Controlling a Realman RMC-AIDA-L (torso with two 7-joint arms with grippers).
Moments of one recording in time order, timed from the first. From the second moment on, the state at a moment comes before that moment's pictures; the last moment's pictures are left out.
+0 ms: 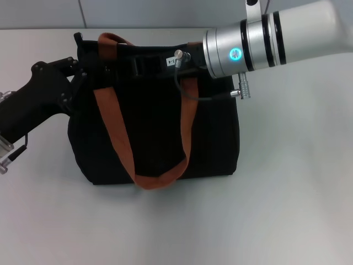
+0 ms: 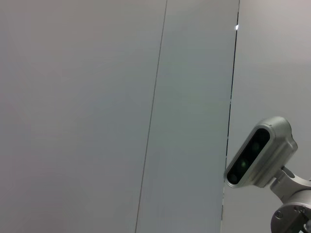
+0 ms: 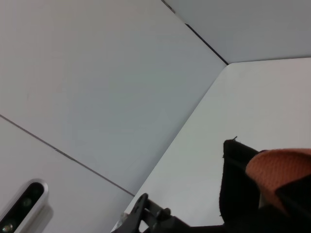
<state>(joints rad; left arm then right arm) -0.44 -2.07 0.53 0.35 1.58 1.69 -0.92 0.98 2.09 -1.34 -0.52 -1.59 -1.18 2.30</state>
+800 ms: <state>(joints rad) -0.43 -2.07 0.52 0.35 1.58 1.70 -0.92 0.66 2.09 -1.27 -1.06 -2.01 -1.20 2.68</state>
